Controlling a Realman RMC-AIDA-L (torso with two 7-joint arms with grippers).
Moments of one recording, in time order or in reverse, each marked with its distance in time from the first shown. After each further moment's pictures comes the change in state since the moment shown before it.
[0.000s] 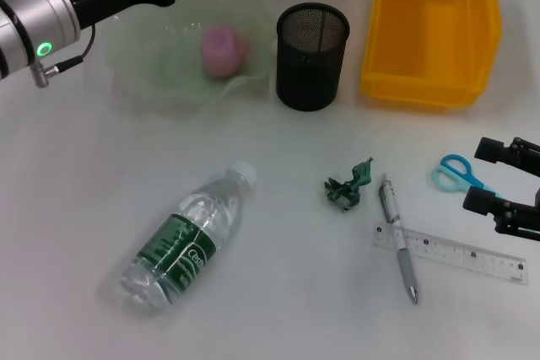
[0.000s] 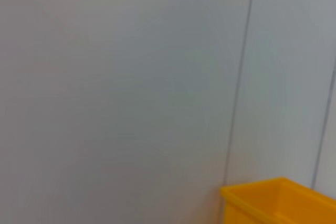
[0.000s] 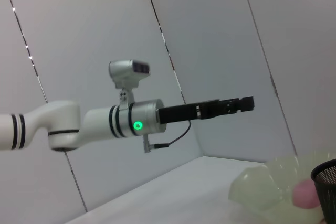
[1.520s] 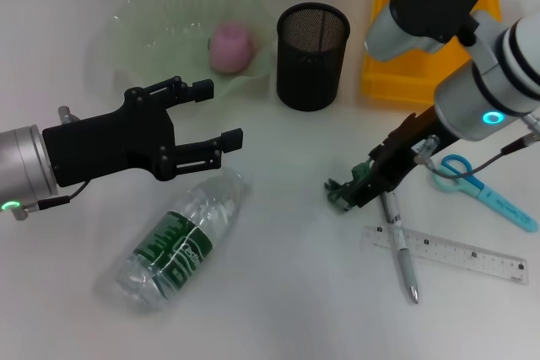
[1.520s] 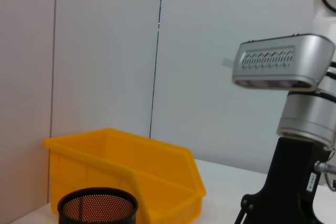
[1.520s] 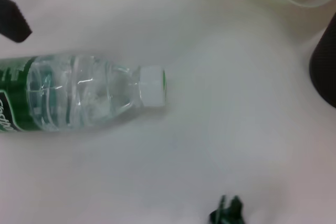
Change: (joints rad) left arm 0.163 0.007 -0.077 -0.100 0.137 0.562 0.236; right arm 0.352 0.009 -1.165 -0.607 -0.473 0.471 1.333
